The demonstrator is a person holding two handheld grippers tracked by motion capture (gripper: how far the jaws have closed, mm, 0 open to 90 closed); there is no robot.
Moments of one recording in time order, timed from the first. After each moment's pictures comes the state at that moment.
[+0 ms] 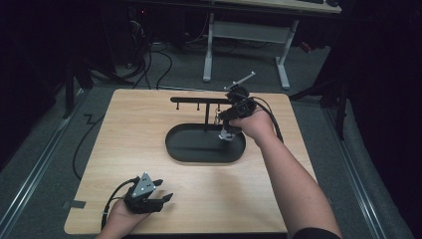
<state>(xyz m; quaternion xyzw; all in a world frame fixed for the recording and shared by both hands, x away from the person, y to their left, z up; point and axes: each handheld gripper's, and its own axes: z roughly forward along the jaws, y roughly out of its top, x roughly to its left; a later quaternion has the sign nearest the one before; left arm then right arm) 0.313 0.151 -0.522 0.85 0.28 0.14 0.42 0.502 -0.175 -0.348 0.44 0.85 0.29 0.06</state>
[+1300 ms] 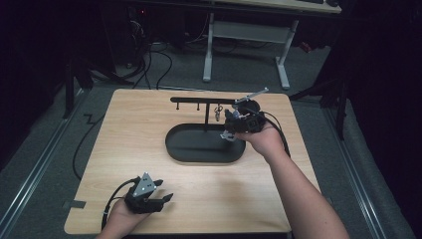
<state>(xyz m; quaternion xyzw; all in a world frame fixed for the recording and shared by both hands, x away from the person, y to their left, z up) 0.314 0.149 -0.524 0.85 0.28 0.14 0.42 0.462 -0.199 -0.366 0.44 0.83 0.32 0.10</state>
